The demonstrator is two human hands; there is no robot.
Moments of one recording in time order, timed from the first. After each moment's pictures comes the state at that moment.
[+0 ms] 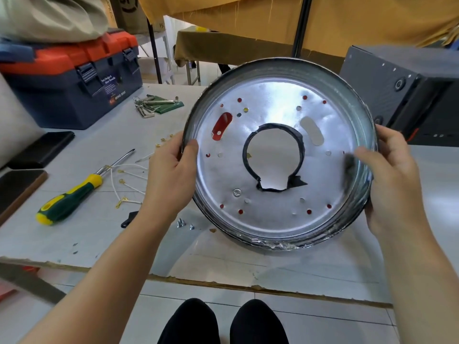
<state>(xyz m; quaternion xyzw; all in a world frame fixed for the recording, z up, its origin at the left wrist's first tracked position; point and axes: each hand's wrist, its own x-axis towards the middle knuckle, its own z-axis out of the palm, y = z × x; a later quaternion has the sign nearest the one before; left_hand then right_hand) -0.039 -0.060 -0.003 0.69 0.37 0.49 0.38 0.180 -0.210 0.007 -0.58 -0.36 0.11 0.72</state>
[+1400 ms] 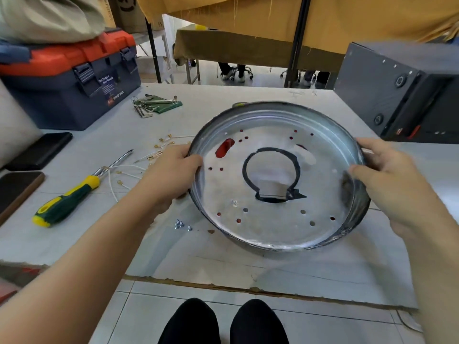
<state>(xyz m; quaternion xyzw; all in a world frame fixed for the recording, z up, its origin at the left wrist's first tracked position) -0.036 -0.046 0.011 0.71 0.46 0.29 0.44 0.202 -0.217 0.010 -0.73 -0.38 0.16 0.55</state>
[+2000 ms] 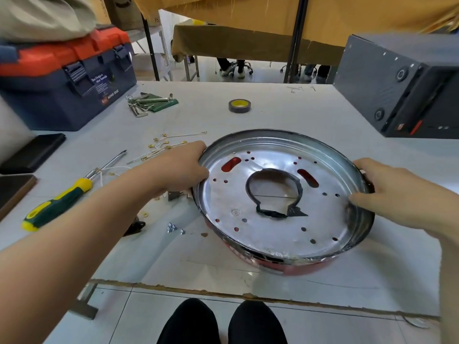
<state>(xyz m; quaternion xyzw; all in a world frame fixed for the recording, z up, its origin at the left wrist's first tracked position) -0.017 -0.032 0.030 0.87 0.44 0.03 0.23 0.219 -0.228 0.025 -0.87 -0.45 0.17 0.14</state>
